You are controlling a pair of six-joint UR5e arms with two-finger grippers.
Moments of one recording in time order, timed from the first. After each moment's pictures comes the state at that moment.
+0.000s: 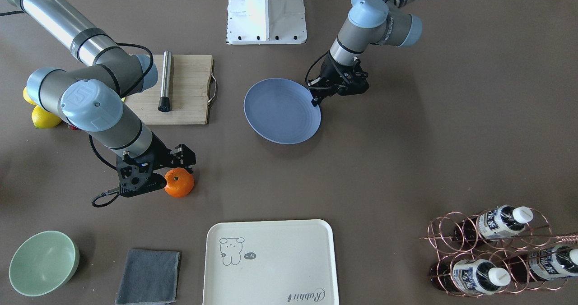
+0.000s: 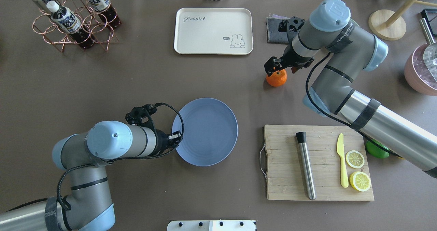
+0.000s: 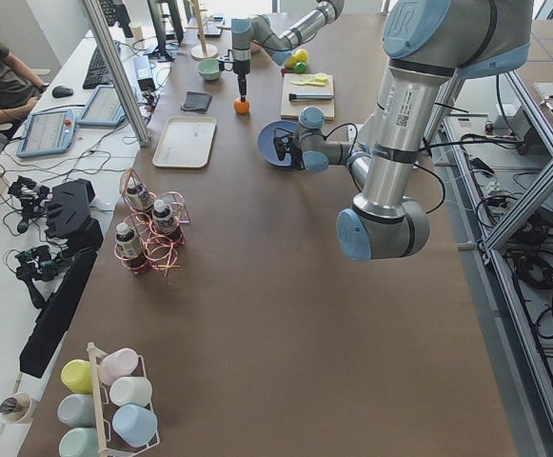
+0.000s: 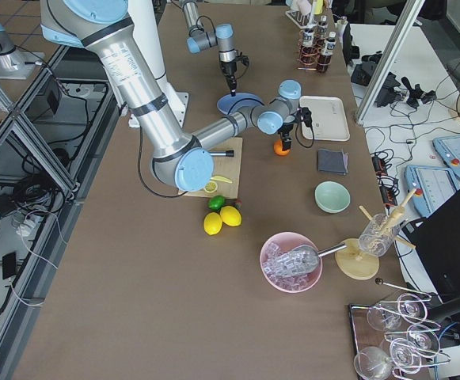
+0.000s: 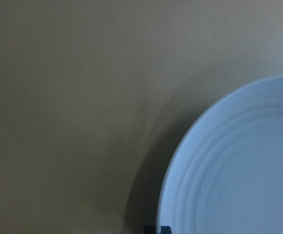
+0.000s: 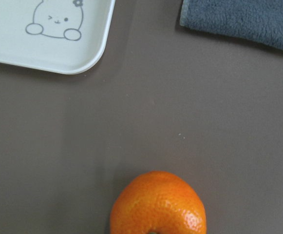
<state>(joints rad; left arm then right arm) -0.35 -1.97 -1.74 -2.11 -1.69 -1.73 0.82 -0.98 1.39 -1.22 2.11 0.82</state>
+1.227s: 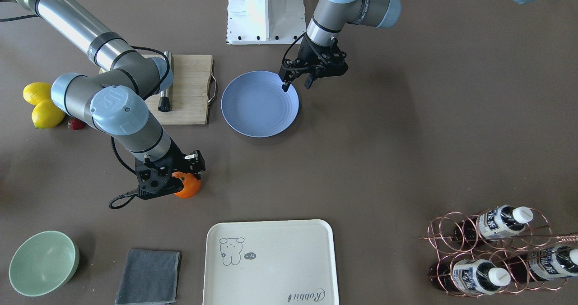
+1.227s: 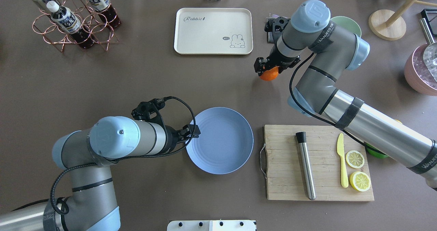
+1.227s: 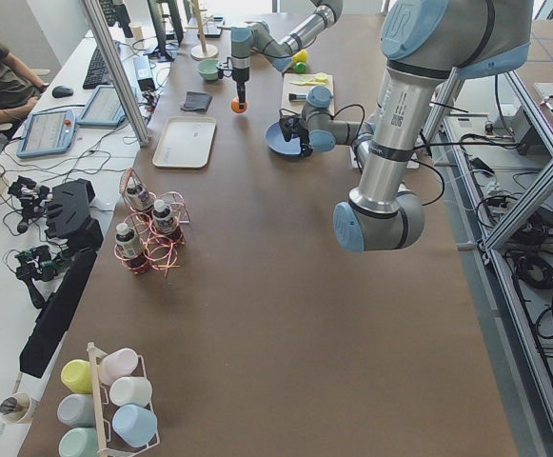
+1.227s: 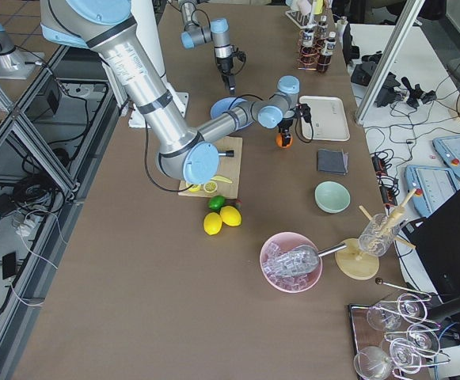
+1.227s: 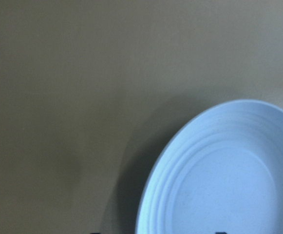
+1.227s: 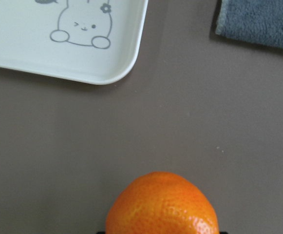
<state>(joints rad) -0.39 -2.01 -1.85 -1.98 -1.72 -1.74 0.79 -0.90 1.37 -1.27 2.08 0.85</state>
